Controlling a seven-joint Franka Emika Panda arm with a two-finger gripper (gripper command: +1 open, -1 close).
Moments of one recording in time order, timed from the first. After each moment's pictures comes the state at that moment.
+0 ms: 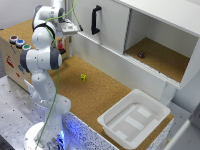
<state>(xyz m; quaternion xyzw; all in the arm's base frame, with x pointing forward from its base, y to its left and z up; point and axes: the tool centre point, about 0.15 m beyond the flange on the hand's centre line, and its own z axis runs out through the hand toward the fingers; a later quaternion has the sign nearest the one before) 0.336 0.197 0.406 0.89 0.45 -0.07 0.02</state>
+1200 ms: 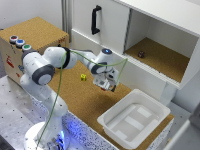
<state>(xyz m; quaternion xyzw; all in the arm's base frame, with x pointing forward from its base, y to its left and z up) 0.426 -0.155 0.241 1.00 0.03 0.08 0.02</state>
